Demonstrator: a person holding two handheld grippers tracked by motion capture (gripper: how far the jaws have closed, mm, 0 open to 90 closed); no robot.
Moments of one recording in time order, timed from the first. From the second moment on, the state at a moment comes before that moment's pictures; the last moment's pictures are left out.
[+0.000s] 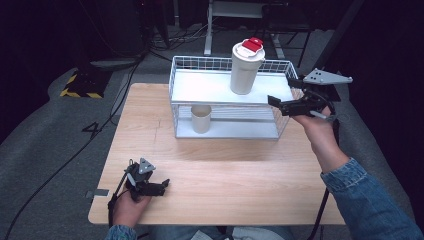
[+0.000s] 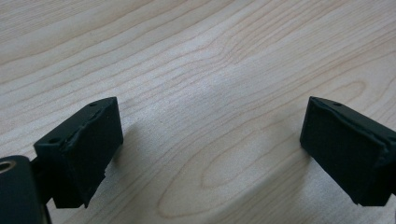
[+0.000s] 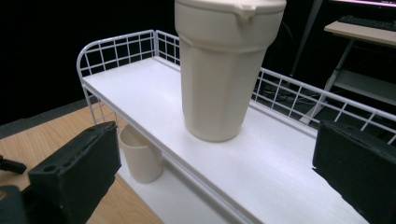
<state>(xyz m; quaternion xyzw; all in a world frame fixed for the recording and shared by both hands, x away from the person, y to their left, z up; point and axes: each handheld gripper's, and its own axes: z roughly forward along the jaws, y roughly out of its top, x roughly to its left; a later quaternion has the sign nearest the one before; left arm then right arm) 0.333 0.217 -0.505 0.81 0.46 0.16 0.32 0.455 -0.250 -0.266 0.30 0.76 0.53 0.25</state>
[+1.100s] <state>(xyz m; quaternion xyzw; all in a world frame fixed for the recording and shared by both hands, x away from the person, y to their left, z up) 0.336 0.217 -0.505 0.81 0.46 0.16 0.32 0.401 -0.317 -0.359 0.34 0.79 0.47 0.20</state>
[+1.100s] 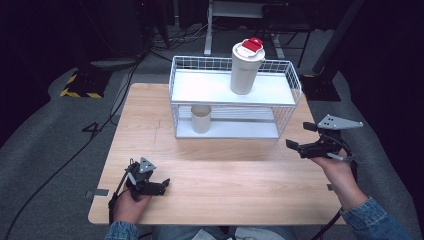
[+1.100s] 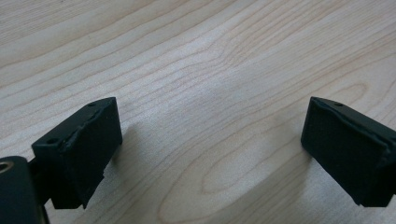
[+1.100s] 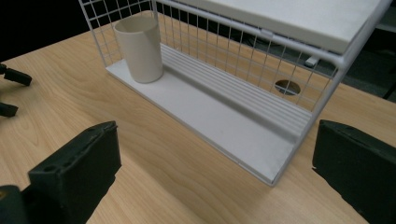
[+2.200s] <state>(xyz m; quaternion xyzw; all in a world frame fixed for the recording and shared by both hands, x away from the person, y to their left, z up) 0.336 0.217 -0.505 0.81 0.46 0.16 0.32 0.365 -0.332 -0.483 0.40 0.81 0.39 0.17</state>
